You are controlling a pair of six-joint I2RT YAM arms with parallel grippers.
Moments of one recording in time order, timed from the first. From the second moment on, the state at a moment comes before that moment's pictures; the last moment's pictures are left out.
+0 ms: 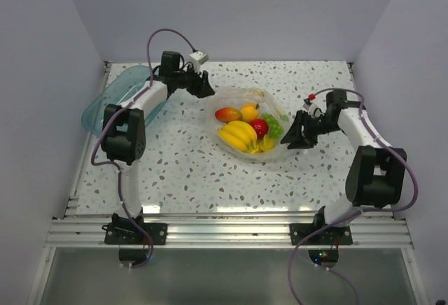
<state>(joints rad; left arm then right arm) -0.22 2.13 1.70 -0.18 0.72 0.14 -0.09 1.58 1.16 -0.98 -0.79 0.16</state>
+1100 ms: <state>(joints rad) -0.21 1.64 1.84 -0.58 0.68 0.16 -0.30 1.65 2.11 -1.36 -0.86 -0.22</state>
